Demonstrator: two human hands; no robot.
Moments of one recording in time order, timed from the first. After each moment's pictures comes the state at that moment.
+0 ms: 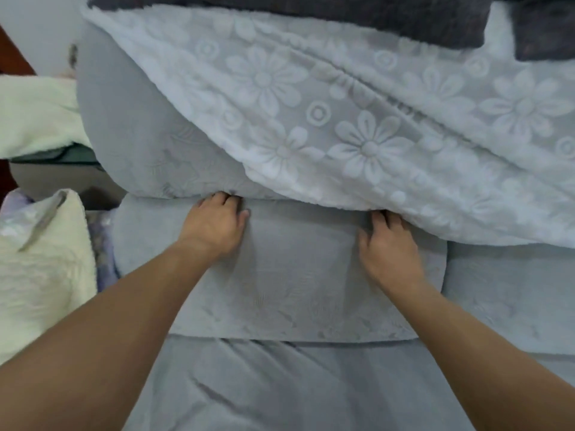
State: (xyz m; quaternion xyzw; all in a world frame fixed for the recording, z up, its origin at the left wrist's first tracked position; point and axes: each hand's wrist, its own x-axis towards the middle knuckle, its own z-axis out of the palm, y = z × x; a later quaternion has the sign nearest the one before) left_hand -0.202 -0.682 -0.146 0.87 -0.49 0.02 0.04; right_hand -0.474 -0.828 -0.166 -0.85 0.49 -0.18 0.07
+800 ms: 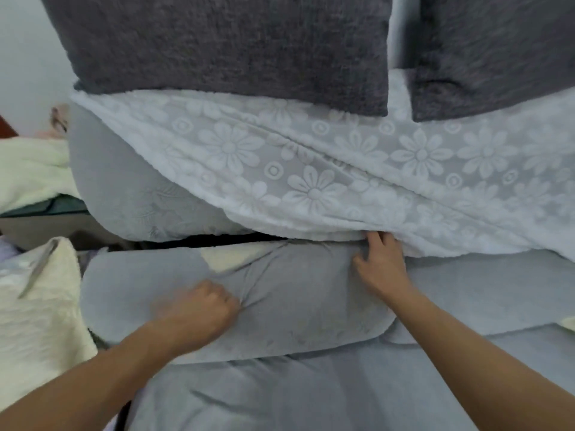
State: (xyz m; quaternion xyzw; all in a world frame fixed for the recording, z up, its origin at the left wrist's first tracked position) left_hand -0.241 -0.609 -0.116 0.64 -0.77 0.01 -0.09; right_hand -0.539 -0.834 -0.097 -0.80 0.55 -0.13 0.18
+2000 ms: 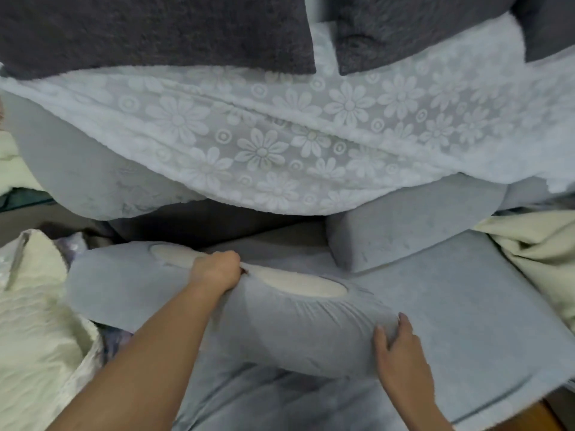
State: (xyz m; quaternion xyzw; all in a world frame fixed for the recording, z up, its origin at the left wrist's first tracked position) left_hand -0.334 -0.632 -0.088 0.79 -0.55 -0.22 -0.17; right_hand -0.686 -0.558 -0.059 -0.54 0.79 -0.06 0.27
